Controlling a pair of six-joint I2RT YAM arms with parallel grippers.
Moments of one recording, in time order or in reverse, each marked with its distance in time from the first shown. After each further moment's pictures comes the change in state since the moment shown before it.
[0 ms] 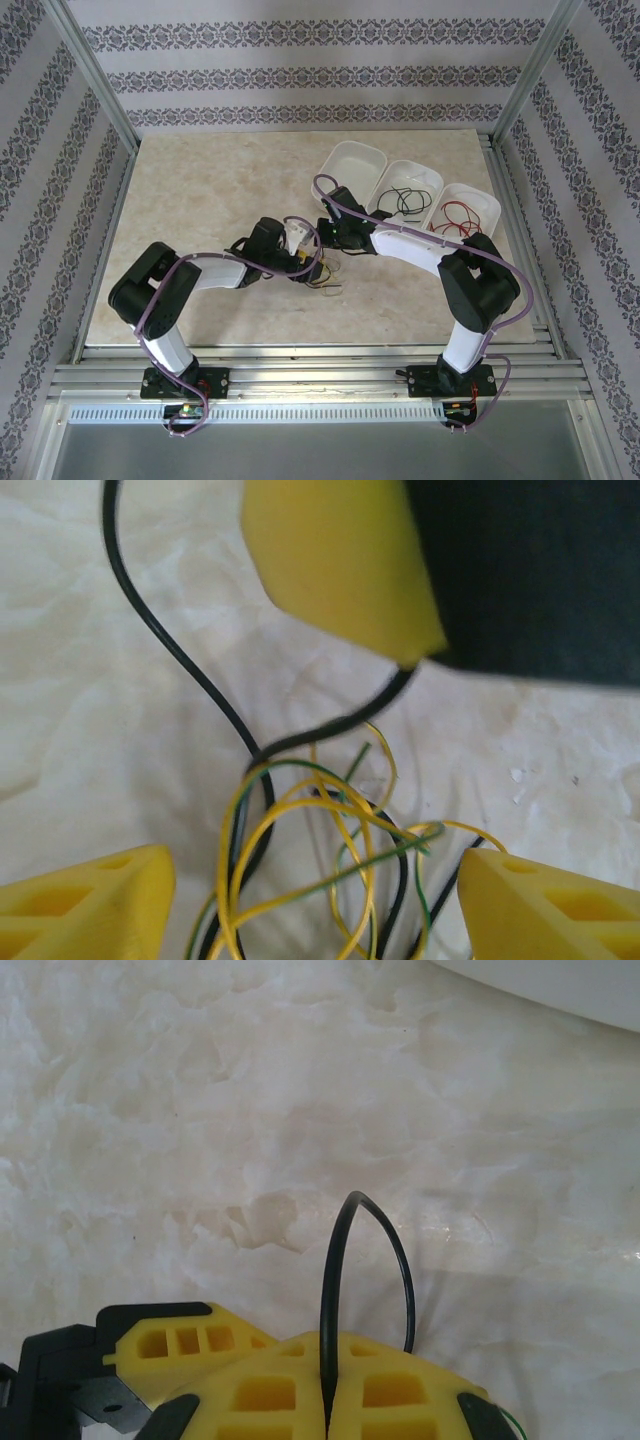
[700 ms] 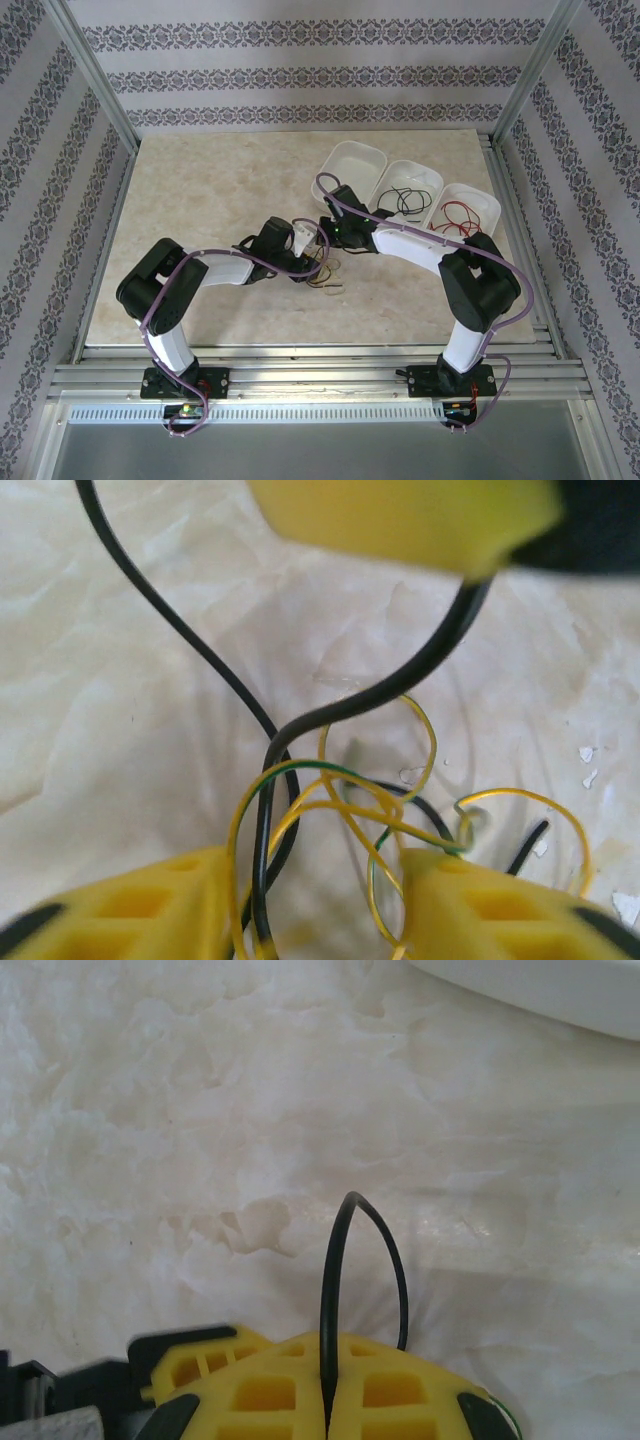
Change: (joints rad) left arm -0.033 0.041 0.056 -0.103 -0.081 0.088; right arm -0.017 0.000 0.000 0.000 -0.014 0.001
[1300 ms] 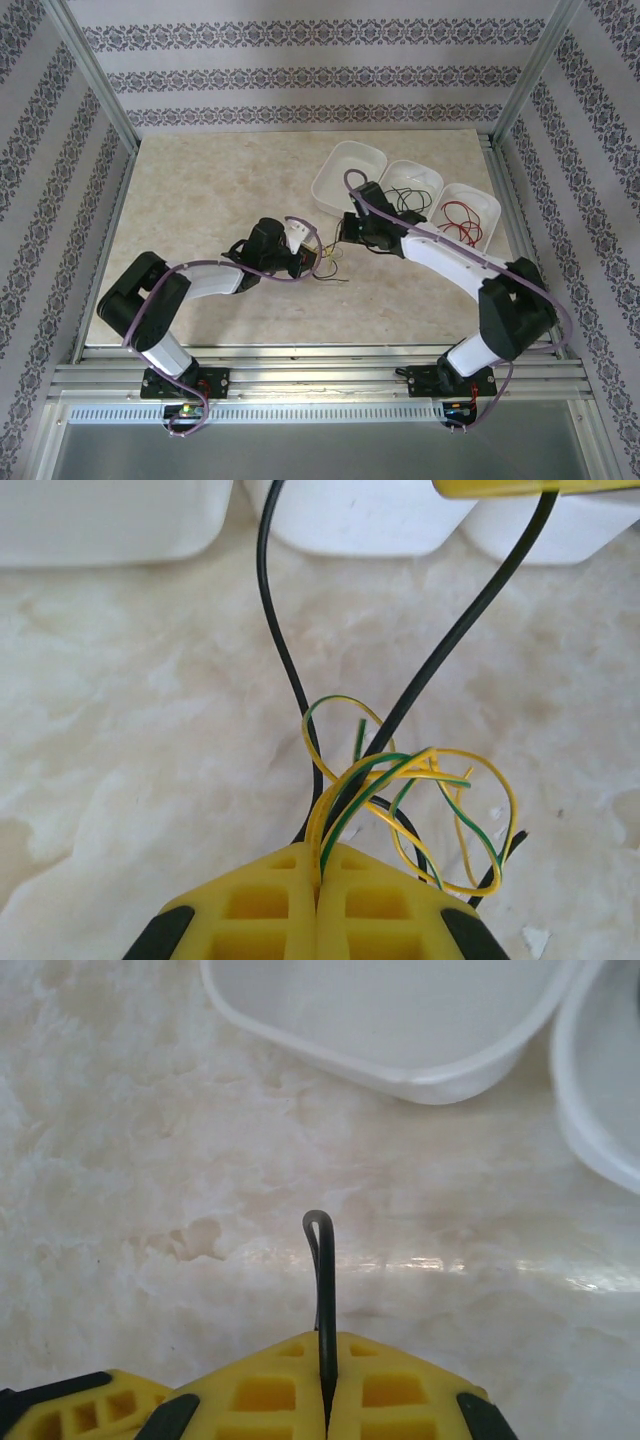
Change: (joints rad) left arm -0.002 -0.137 -0.095 0.173 -0.003 -0.048; right arm -0.080 -0.242 -0.095 -0.106 0.106 -0.058
